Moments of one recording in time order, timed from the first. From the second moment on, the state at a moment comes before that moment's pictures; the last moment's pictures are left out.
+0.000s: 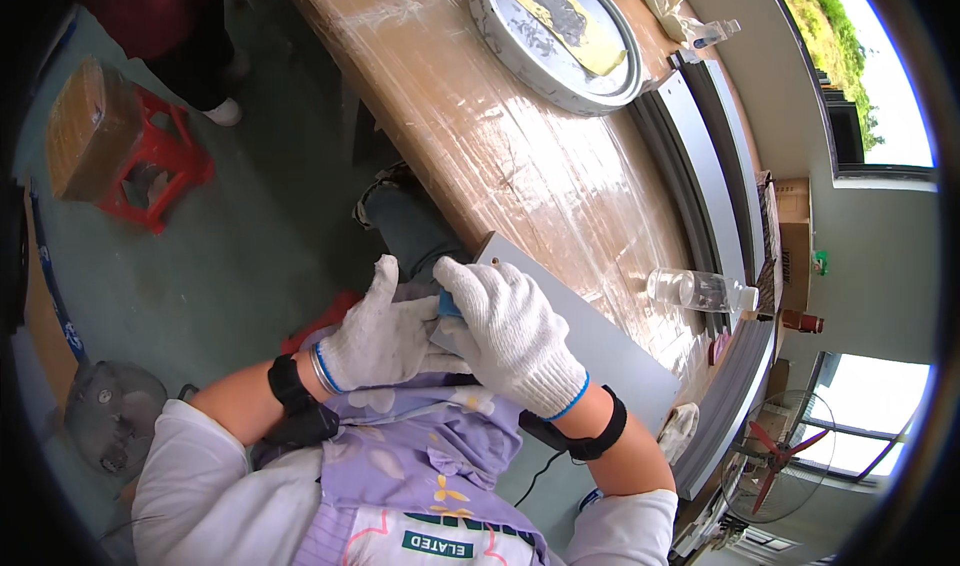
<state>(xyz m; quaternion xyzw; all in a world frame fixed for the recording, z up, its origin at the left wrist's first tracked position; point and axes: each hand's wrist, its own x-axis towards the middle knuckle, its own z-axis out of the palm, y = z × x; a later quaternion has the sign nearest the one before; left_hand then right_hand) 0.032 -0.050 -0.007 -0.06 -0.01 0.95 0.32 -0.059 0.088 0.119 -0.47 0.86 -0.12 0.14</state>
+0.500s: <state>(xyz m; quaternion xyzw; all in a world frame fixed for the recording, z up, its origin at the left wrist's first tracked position) 0.035 -0.044 -0.016 -0.05 -0.07 0.95 0.31 -0.049 0.096 0.117 -0.47 0.87 -0.13 0.09</state>
